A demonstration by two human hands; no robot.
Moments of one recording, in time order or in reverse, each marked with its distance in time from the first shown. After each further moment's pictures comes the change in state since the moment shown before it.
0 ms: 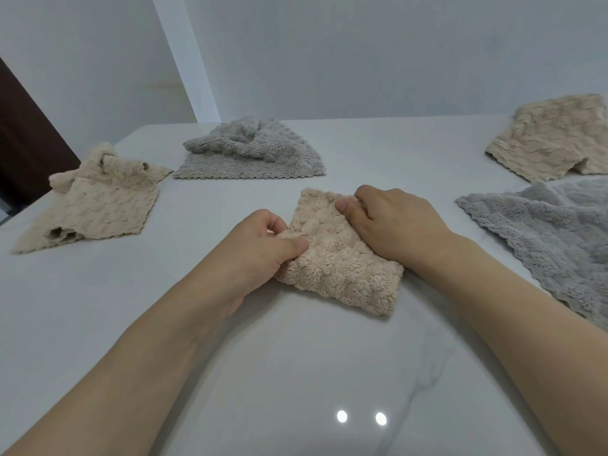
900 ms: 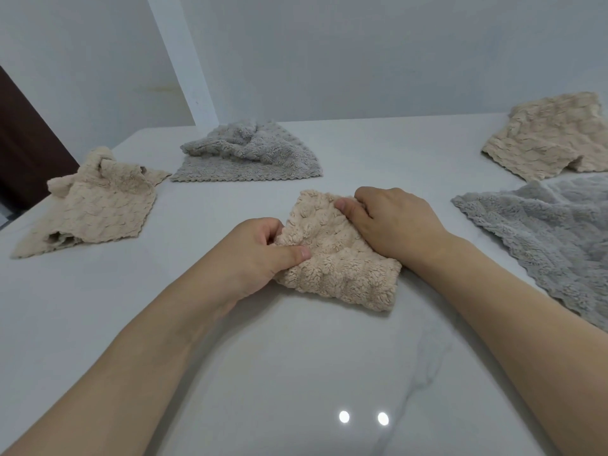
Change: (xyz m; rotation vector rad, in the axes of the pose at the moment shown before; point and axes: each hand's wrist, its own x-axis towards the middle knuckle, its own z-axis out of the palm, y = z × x) left_hand -0.004 0.002 -0.005 0.043 -0.148 0.052; right_hand 0.002 0.005 0.003 0.032 0.046 -0.013
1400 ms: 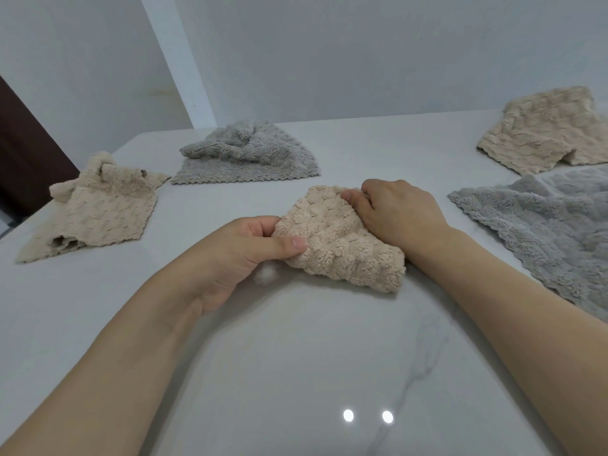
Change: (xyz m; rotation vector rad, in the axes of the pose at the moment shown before) left_hand -0.005 0.001 -0.014 -0.183 -0.164 0.004; right_hand 0.002 0.004 -0.002 -0.016 0.052 0.076
